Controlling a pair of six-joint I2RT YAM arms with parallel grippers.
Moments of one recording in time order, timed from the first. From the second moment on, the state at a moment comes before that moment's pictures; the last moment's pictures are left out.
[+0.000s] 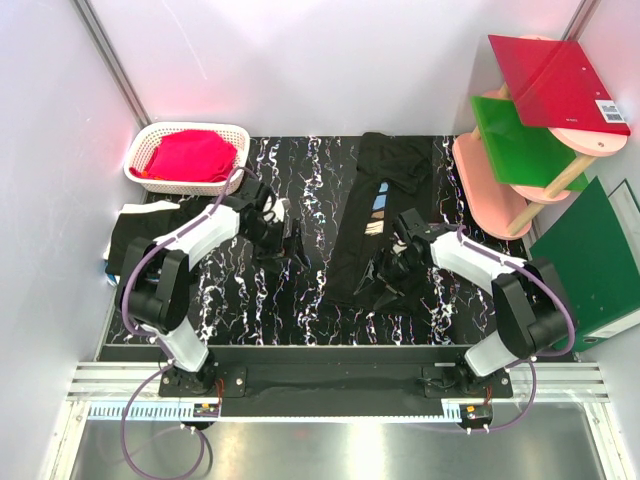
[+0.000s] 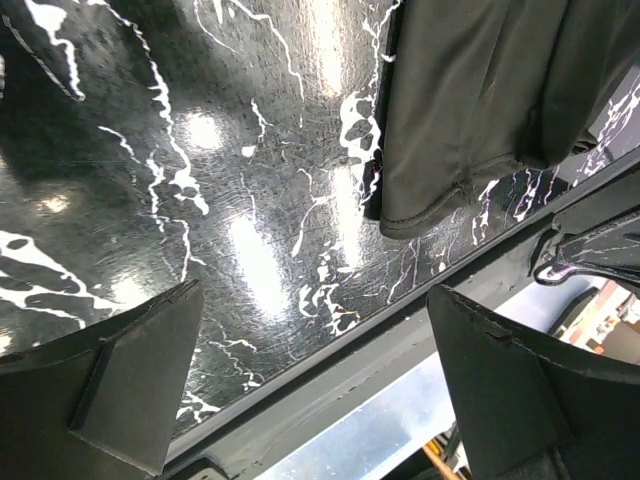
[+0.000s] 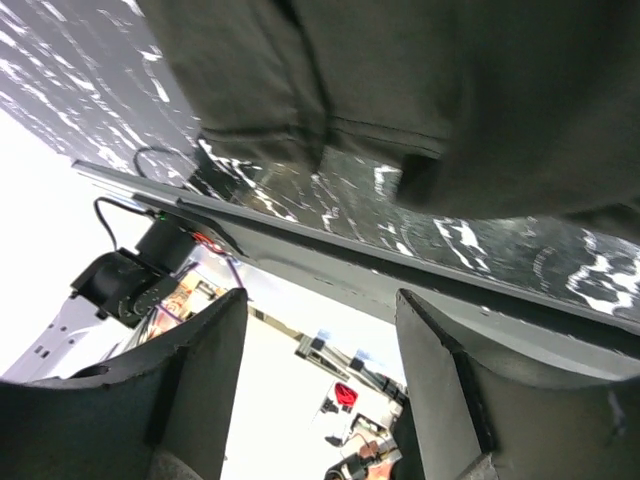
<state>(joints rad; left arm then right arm) -0.36 1.69 1.16 -0.76 0.52 -0.33 0.45 1.53 0.90 -0.69 -0.59 0.90</state>
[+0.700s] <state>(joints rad) -0.31 1.61 1.09 -0.75 0.51 -0.30 0.55 1.82 1.05 -0.56 -0.56 0.97</state>
